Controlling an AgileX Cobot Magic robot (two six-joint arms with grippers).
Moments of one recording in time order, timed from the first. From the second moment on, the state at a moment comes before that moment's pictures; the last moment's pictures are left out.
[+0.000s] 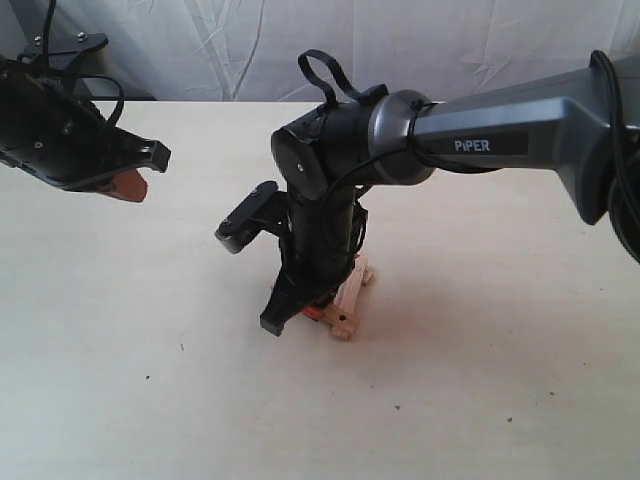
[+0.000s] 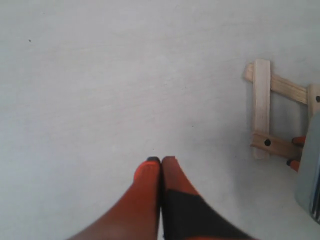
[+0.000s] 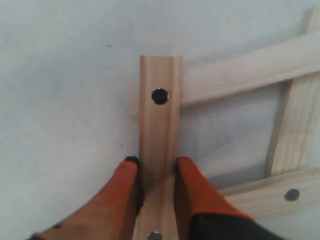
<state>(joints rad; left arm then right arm) -0.07 1.56 -1.06 -0.34 0.74 0.21 0.79 2.15 -1.49 0.01 0.92 -0.25</state>
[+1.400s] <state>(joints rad) -0.07 1.56 -1.06 -0.34 0.73 0.21 0.76 2.01 -1.49 0.01 0.88 -0.07</state>
